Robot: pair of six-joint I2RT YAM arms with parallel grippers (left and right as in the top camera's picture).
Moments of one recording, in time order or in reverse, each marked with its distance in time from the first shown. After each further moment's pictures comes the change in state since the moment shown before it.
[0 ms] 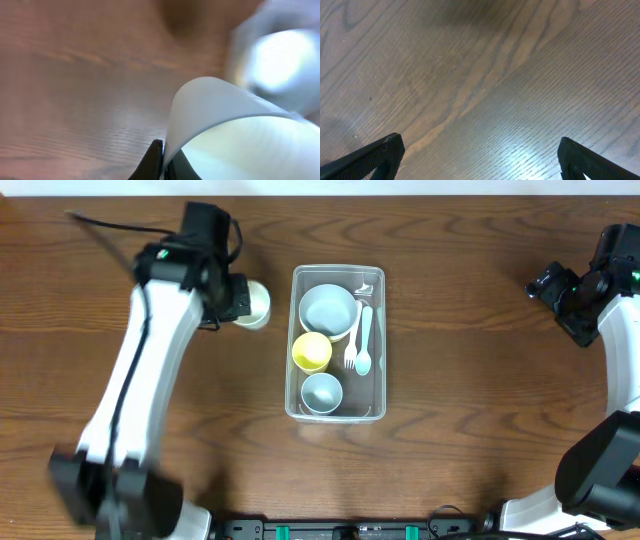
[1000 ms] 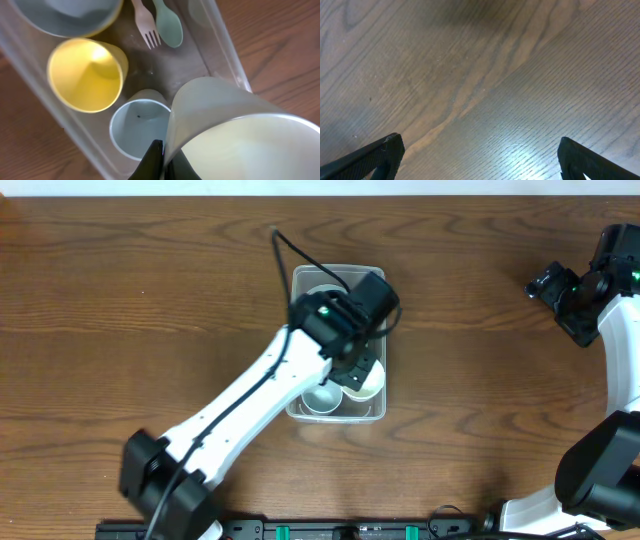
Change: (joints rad) left arm -0.577 0.125 0.002 -0.068 0.008 0.071; right arm 0.000 0.000 0.000 0.000 0.000 0.000
